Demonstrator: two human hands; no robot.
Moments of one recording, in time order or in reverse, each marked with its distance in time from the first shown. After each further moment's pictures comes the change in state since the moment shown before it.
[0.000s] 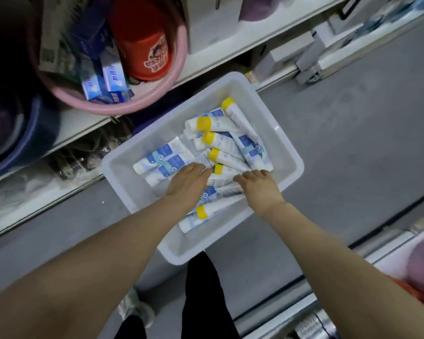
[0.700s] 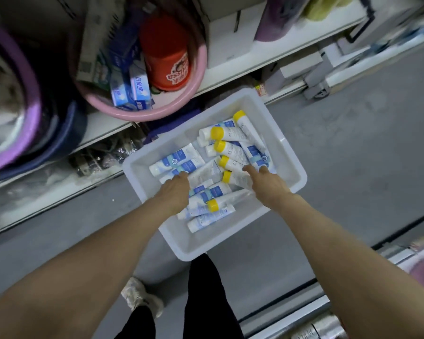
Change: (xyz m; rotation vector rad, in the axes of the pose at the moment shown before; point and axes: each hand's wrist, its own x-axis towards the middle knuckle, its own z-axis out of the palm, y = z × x) left_hand -0.038 -0.021 -0.046 -0.227 -0.308 -0.511; right_hand 0.006 0.001 -0.048 0.199 -0.144 0.140
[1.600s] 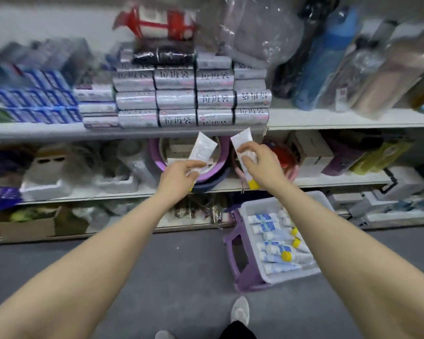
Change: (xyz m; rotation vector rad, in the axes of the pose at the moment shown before) left_hand -0.380 -0.241 -0.121 -0.652 0.969 0.103; right_hand -0.240 -0.368 -0.146 0.401 0.699 -0.601
